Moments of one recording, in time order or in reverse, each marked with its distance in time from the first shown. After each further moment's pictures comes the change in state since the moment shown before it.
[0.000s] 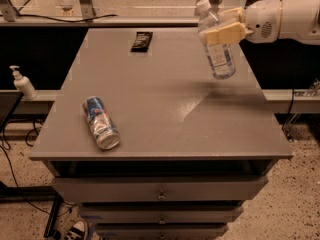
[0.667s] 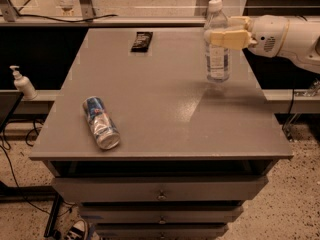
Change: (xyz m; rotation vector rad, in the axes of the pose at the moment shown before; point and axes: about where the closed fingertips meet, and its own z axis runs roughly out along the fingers) arm 0.007 -0.004 -0.014 0.053 -0.227 0.084
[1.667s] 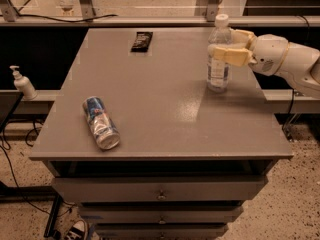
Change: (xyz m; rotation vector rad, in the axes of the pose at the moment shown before) arm 0.031 -0.002 -0.016 0.054 -0.110 -0.108
